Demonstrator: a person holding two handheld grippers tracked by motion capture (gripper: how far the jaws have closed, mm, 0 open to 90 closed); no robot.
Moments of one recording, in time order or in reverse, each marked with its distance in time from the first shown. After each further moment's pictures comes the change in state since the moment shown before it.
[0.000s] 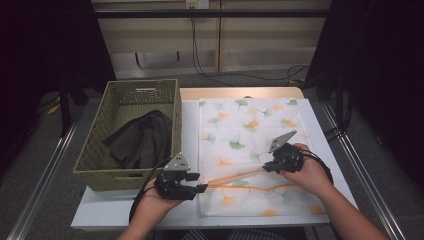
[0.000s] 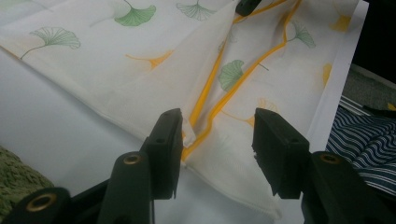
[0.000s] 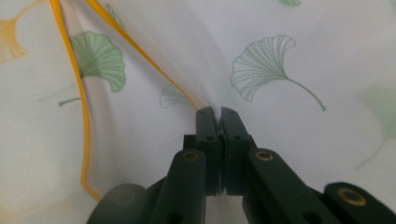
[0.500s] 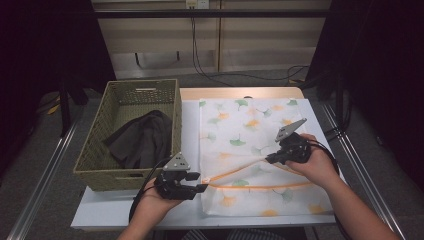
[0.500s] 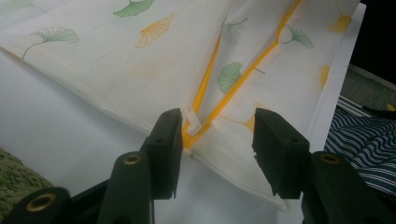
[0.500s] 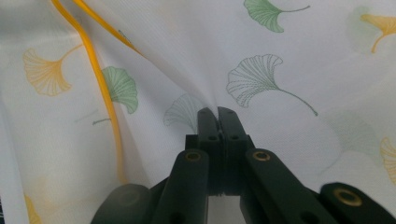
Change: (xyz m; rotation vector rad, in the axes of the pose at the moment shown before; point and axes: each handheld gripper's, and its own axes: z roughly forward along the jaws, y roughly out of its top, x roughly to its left) left arm 0.000 0.002 -0.002 -0.004 -0.002 0.012; right arm -0.012 0.013 -0.031 -0.054 0.049 0.033
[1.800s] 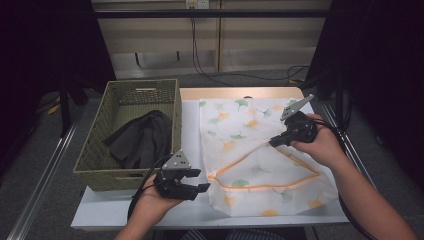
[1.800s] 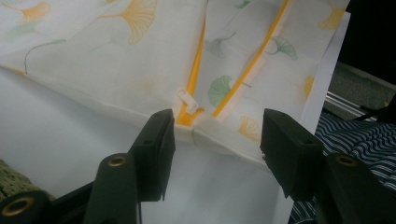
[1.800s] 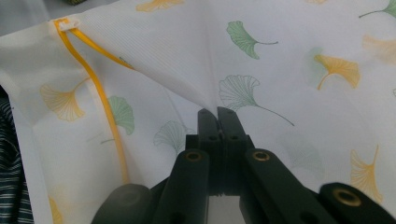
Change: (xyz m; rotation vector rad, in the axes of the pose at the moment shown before) left arm -0.009 0.016 -0.011 -0.011 0.003 0.036; right arm -0.023 0.034 -0.036 -0.013 0.021 0.008
